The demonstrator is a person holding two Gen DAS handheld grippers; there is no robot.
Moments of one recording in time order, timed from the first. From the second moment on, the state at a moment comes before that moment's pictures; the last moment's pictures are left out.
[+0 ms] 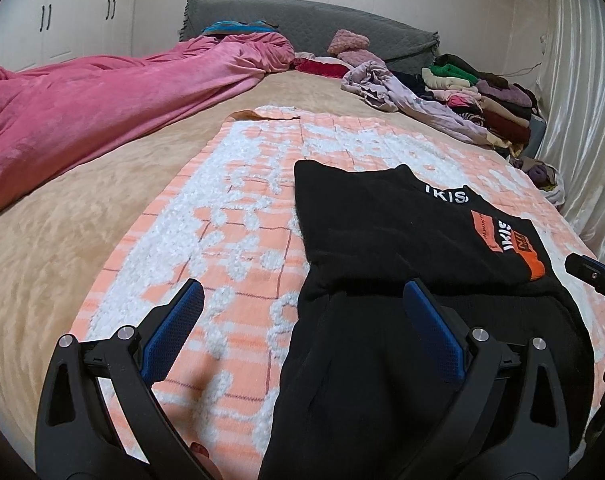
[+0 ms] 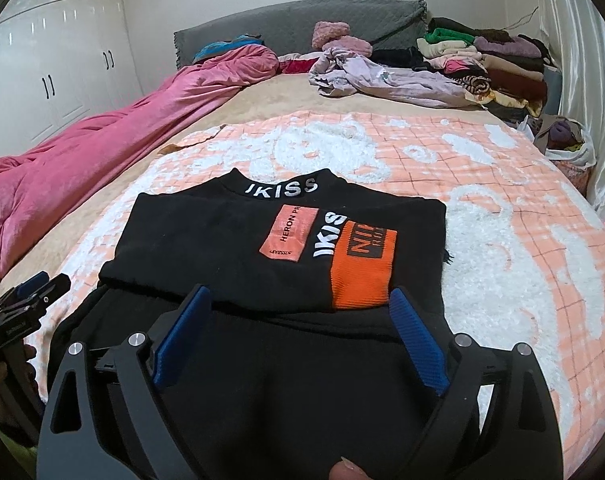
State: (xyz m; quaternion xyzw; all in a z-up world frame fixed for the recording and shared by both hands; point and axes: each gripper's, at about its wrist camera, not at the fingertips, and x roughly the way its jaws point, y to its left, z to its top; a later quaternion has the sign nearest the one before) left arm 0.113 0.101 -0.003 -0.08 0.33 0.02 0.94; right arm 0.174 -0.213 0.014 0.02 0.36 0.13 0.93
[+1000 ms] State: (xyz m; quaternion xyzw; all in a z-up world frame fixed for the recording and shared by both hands) left arm 0.055 0.110 0.006 -0.08 0.34 0.03 0.94; right arm 0.122 -0.239 0.031 0.02 0.35 0.13 0.93
